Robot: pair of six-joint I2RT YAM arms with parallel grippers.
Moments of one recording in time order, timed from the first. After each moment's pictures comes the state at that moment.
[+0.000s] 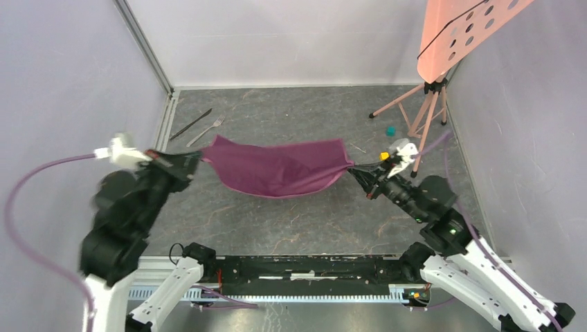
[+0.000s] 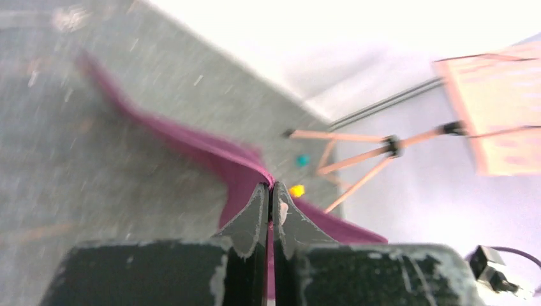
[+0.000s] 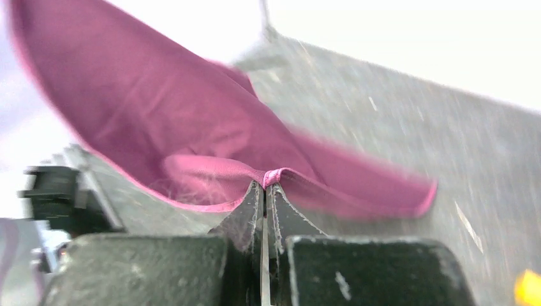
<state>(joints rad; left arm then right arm) -0.34 0.60 1.24 -0.89 -0.17 -0.89 0.72 0.55 0.63 -0.13 -0.01 0.21</state>
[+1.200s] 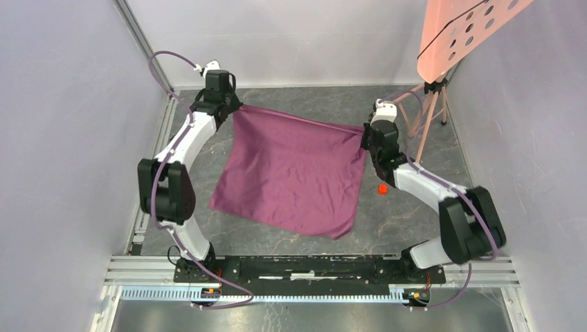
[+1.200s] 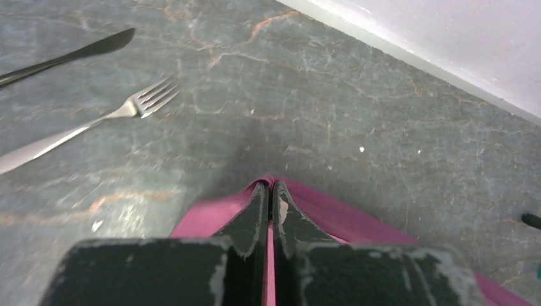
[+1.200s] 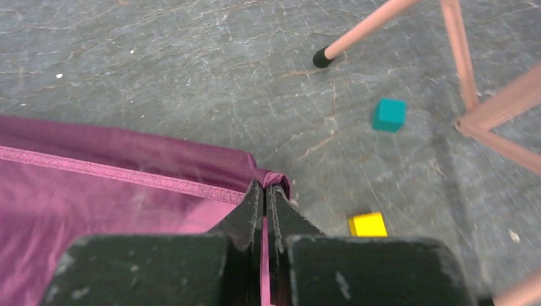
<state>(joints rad) -0.18 1.70 1.45 -0.31 -0.26 -0.49 0.39 1.38 0.75 0.27 0.41 0.22</state>
